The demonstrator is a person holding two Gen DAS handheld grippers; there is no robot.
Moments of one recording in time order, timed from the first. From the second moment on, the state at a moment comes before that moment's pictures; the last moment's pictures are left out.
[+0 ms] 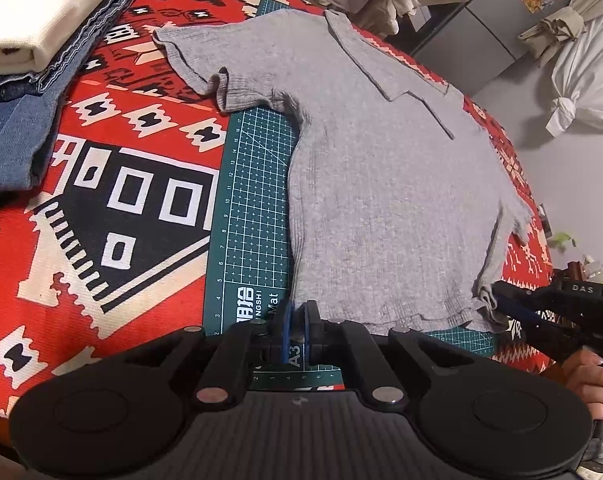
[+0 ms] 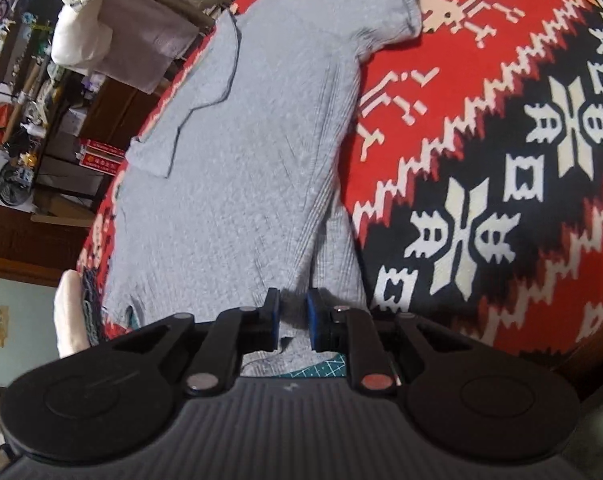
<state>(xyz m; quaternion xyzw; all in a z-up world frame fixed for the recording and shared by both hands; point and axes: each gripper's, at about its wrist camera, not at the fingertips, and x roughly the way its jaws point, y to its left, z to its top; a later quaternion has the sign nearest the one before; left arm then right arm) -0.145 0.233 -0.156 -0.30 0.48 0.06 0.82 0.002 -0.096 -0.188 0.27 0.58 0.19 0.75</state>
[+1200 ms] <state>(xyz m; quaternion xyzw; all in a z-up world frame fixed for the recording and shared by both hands) -0.157 0.241 -0.151 -0.28 0.51 0.10 0.81 -0.001 -0.188 -0.162 0.11 0.53 0.05 0.84</state>
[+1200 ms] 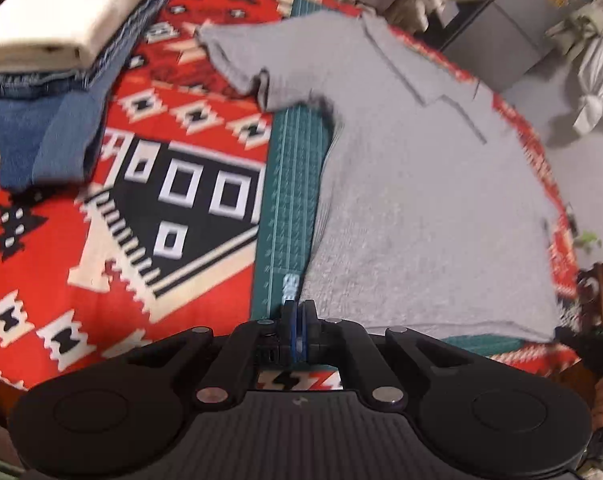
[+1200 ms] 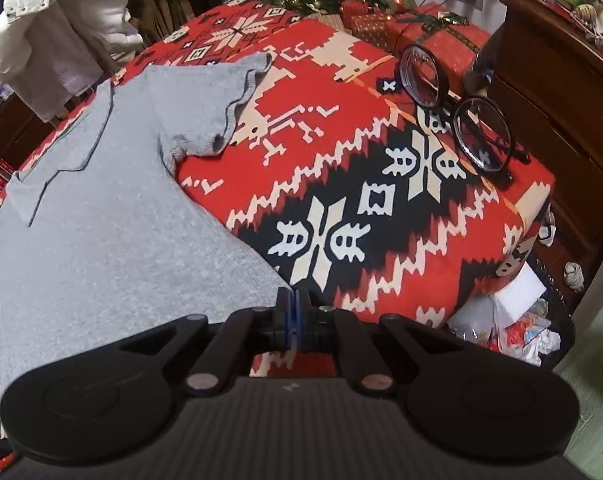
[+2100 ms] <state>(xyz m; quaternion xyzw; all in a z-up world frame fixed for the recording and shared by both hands) -0.161 0.226 -0.147 -0.23 0.51 0.11 0.82 -0.018 -0.183 -0.161 0.08 0.53 0.06 0.84</state>
